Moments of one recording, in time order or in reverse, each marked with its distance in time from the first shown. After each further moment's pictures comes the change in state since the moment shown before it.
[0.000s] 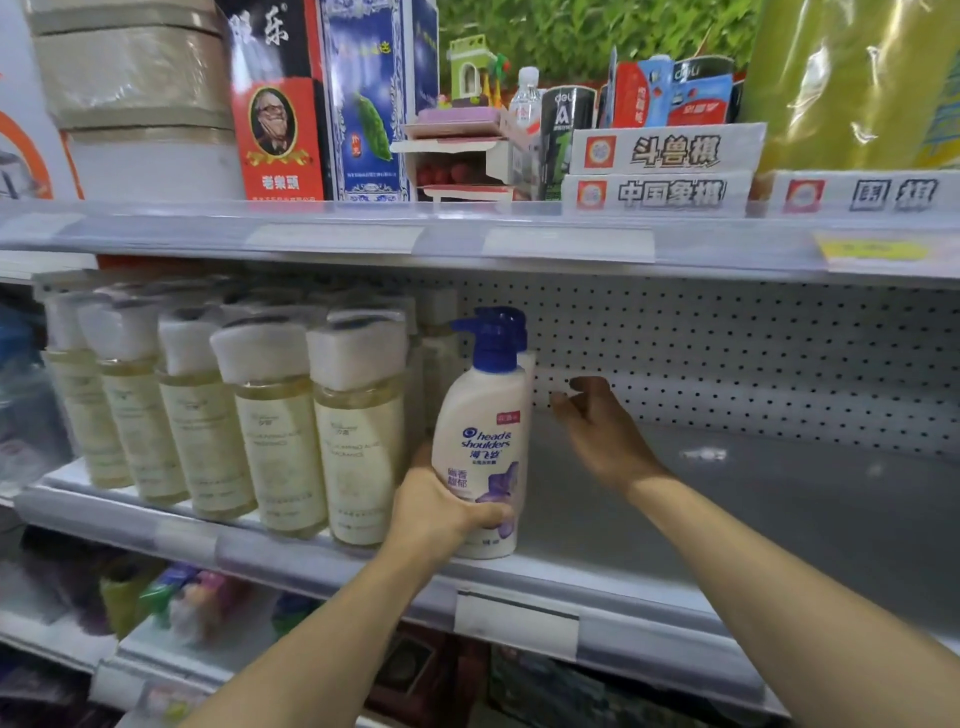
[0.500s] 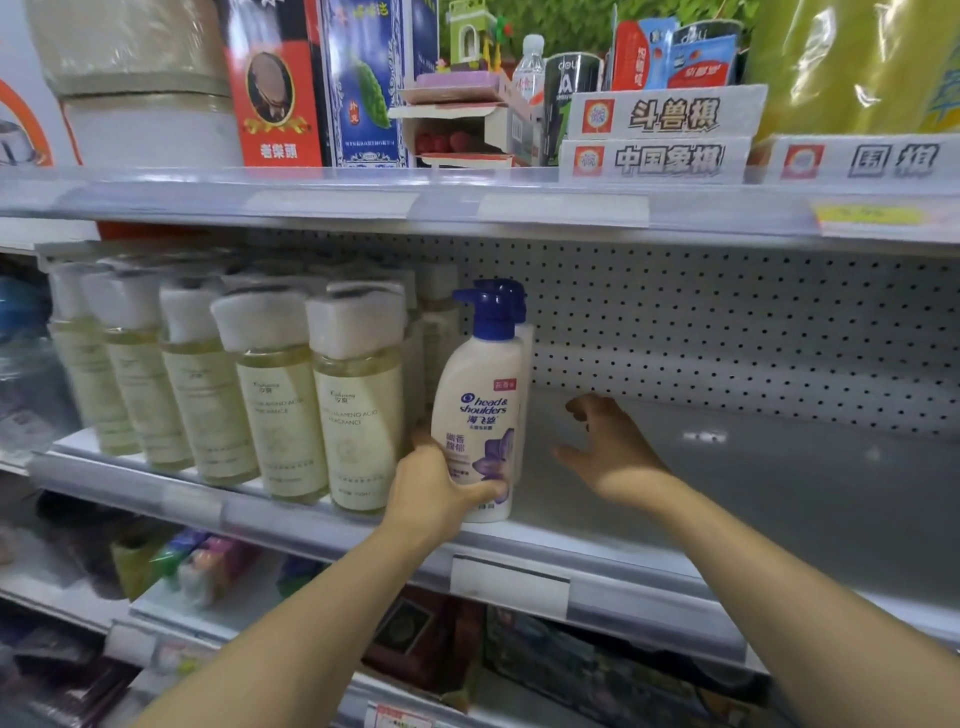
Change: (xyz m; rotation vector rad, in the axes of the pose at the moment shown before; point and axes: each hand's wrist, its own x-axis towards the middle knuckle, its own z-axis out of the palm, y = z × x) left_hand -0.005 -0.003 0.003 0.405 0.064 0.013; right_hand -0.030 0.018 -0.007 -0.388 -0.140 0.017
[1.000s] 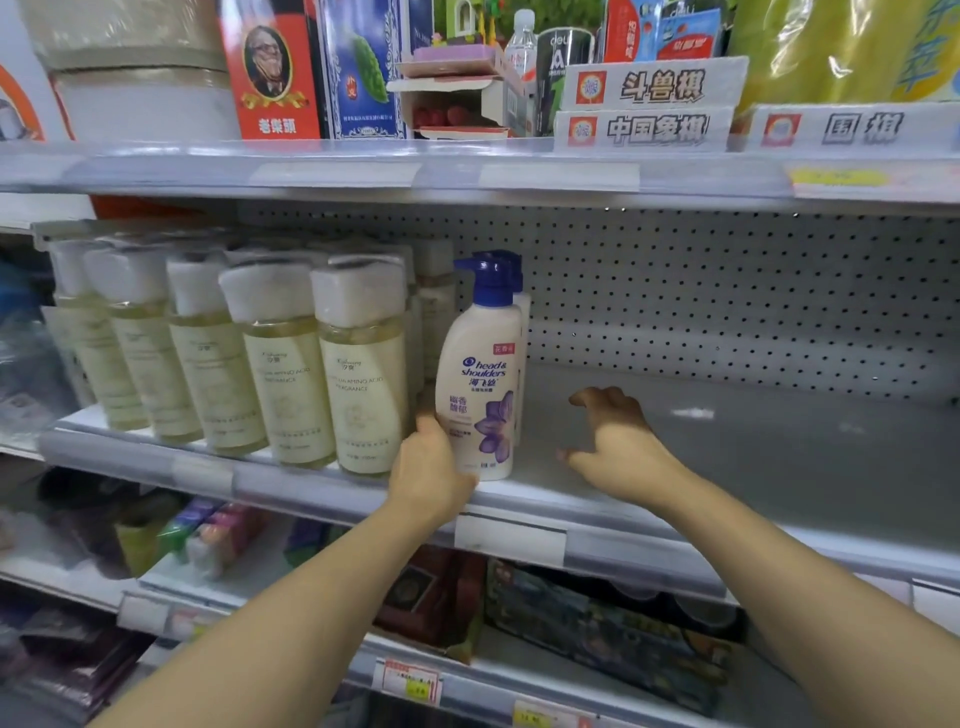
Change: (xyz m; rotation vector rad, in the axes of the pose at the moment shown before) left_hand -0.025 0.002 -0.007 0.222 -0.026 0.003; right_hand -0.048 -0.009 -0.008 -0.165 -0.042 -0.022
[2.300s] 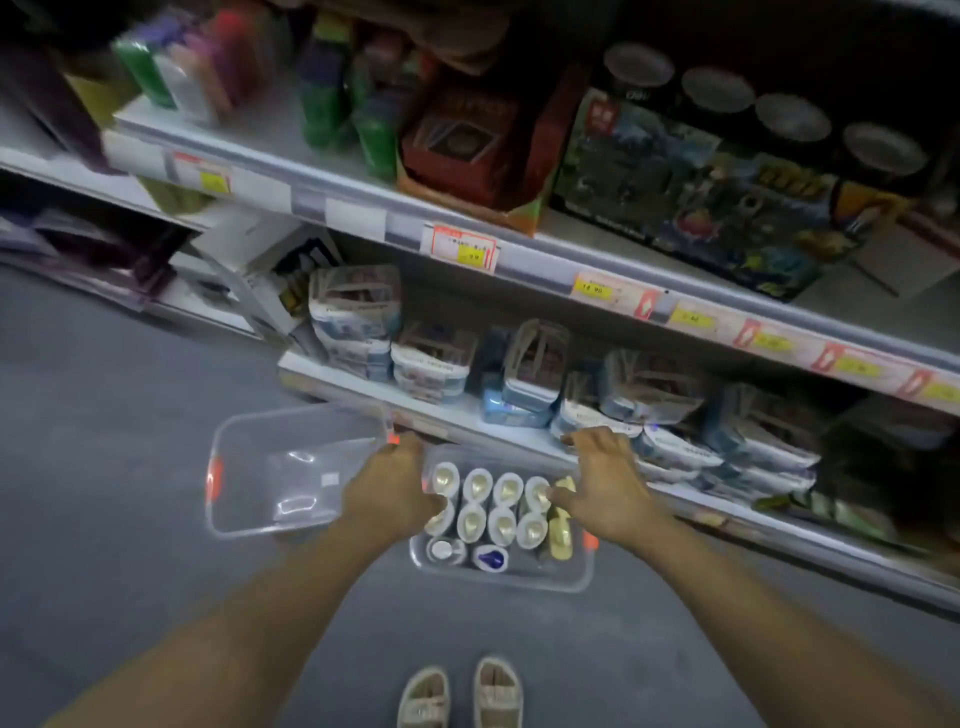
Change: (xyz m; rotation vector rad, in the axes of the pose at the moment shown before) left_hand -0.274 -0.301 0.171 0.226 -0.652 -0.368; right_hand -0.300 0.060 0.324 -0.061 -0.629 0.223
